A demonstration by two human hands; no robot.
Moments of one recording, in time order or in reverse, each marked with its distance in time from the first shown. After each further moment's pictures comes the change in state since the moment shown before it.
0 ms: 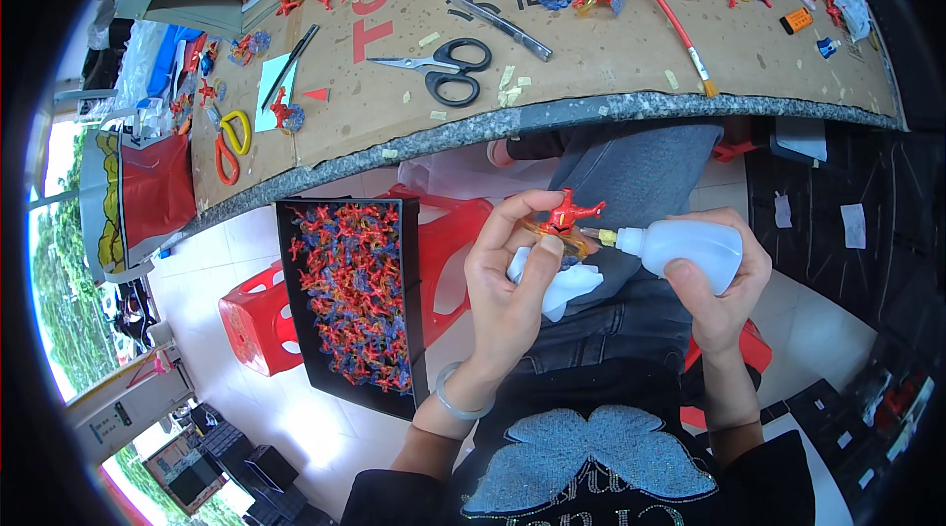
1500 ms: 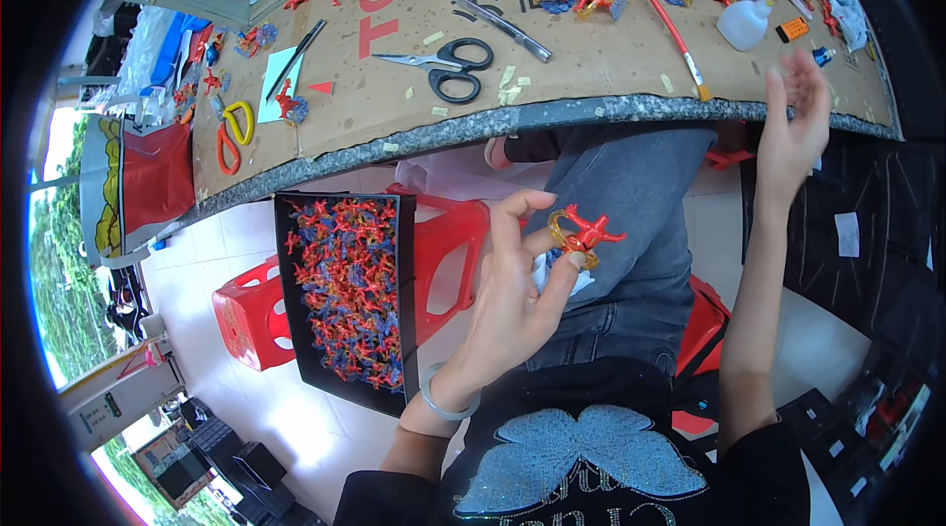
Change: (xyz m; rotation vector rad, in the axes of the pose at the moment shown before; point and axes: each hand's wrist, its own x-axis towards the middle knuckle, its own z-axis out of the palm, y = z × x) left_hand -0.005 0.005 -0.003 0.488 -0.178 0.095; right_hand 0.123 0.048 -0.070 -0.585 0.551 -0.396
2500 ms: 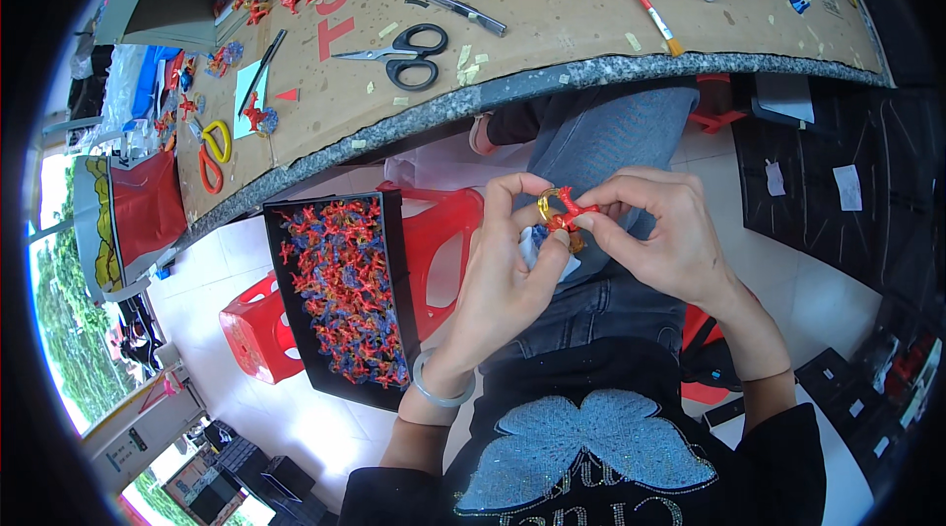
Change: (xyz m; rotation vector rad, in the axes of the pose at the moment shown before) left_hand 0.004 -0.003 0.008 -0.087 -0.074 -0.156; right_hand -0.088 -0.097 -0.023 0.304 -0.954 0.155
